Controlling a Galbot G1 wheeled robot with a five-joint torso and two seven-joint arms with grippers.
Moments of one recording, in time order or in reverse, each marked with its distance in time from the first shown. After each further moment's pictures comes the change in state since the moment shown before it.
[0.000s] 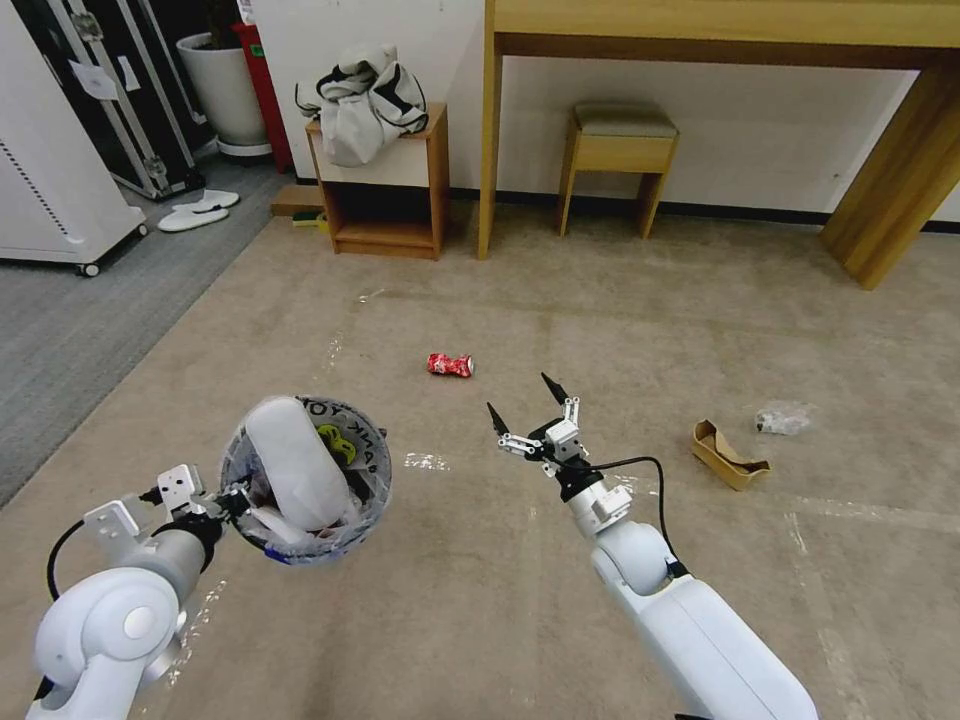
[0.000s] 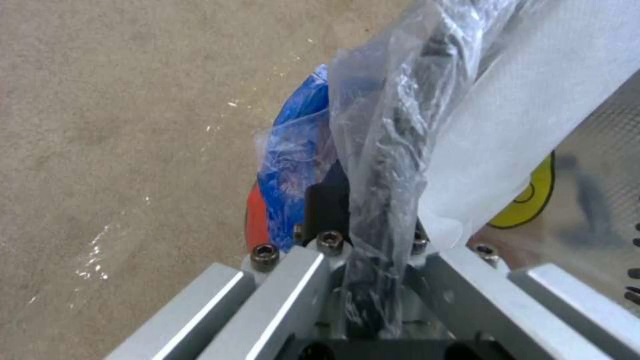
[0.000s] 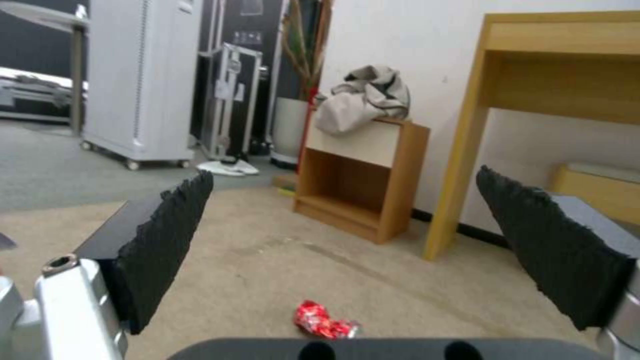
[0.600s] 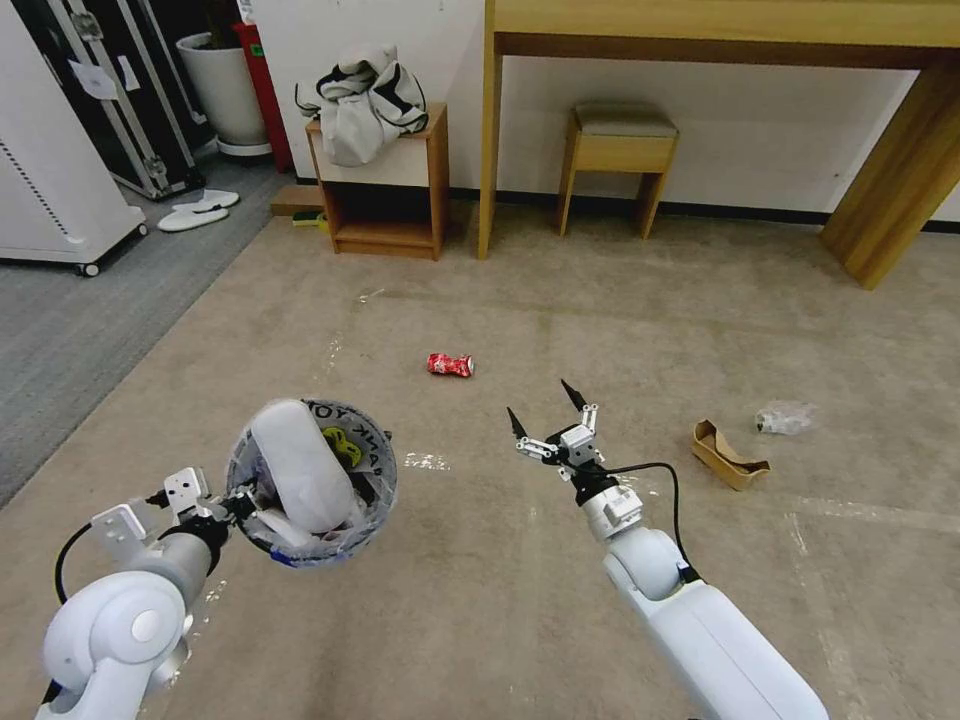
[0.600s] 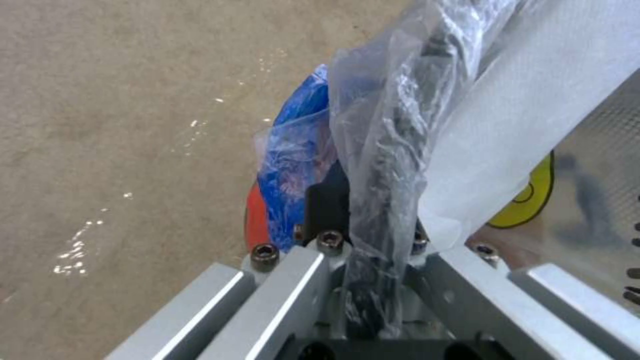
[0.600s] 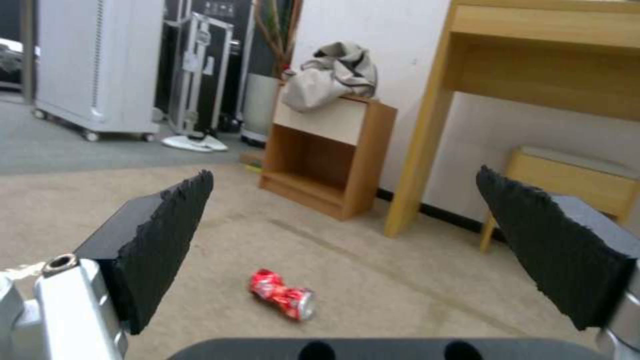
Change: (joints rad) left arm 0.003 -0.018 0.028 -0.004 0.023 -0.015 0.017; right arm -0.020 -0.047 0.050 -0.018 -0.010 -0.003 0.023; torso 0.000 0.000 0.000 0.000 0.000
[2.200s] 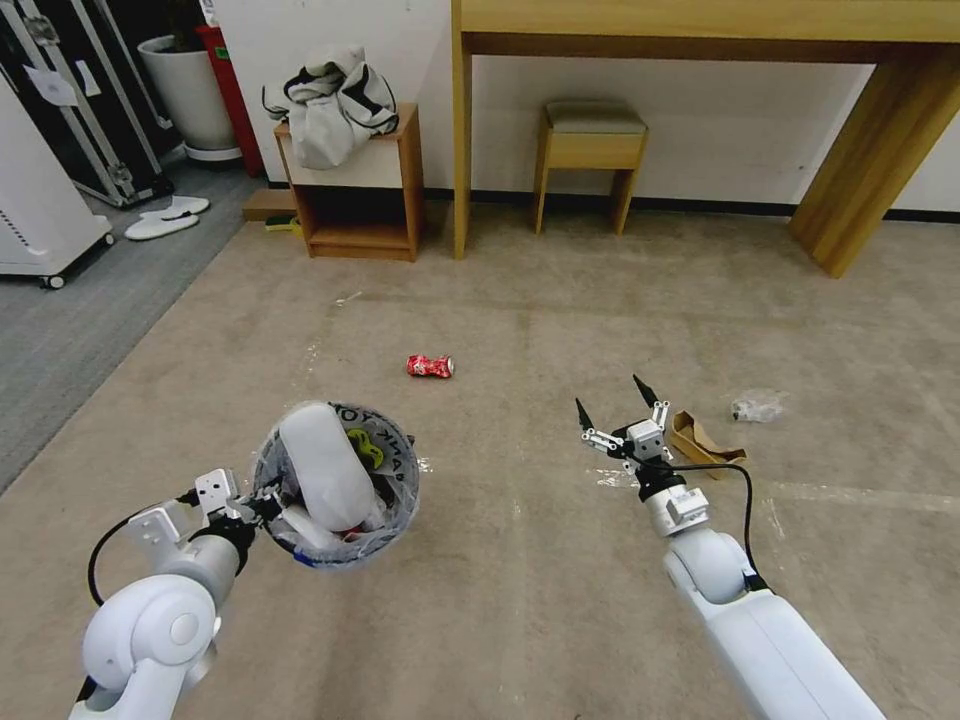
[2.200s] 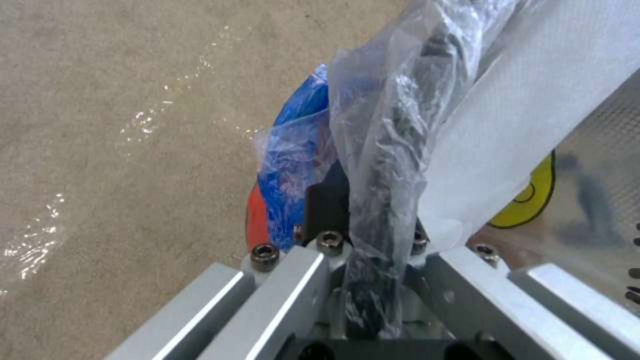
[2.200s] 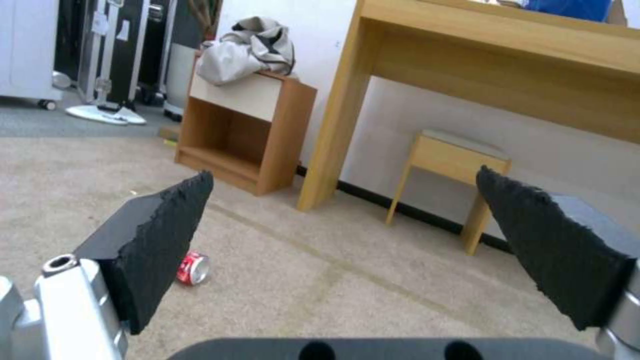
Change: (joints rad) left arm -0.006 -0.030 0.050 0.017 0.092 -0.031 0.058; right arm -0.073 -0.032 0.153 0.038 -0.029 -0.023 0.000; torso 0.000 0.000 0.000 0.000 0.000
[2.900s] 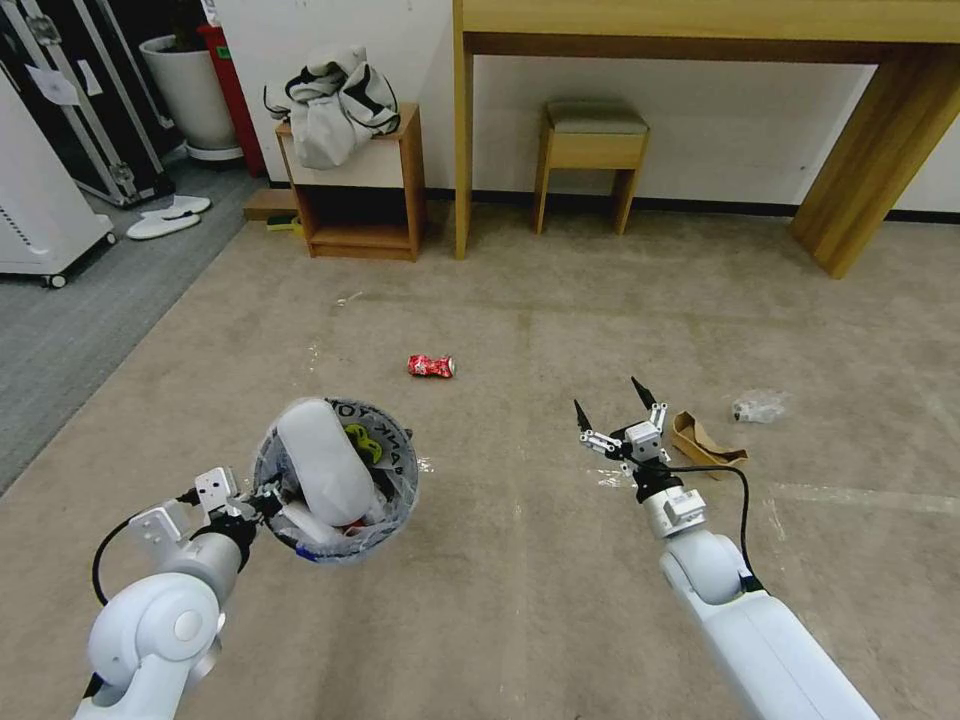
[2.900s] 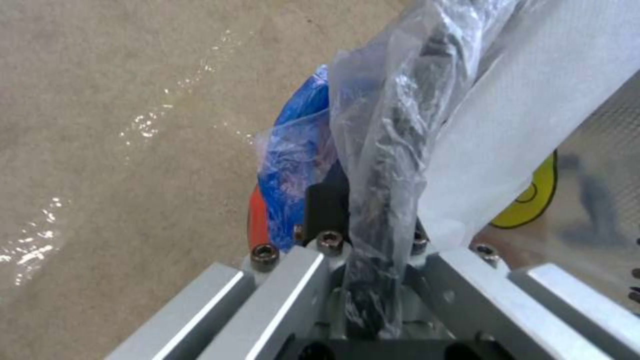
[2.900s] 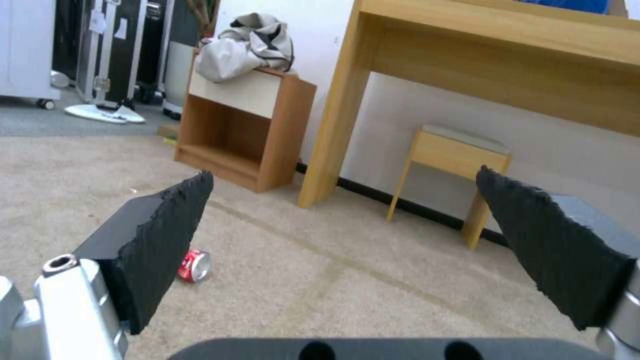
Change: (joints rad) left arm -0.013 -0.003 0.005 0.021 0.017 -0.012 0.005; right arm 0.005 0.017 0.002 -0.020 -0.001 0.006 -0.007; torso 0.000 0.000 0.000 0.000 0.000
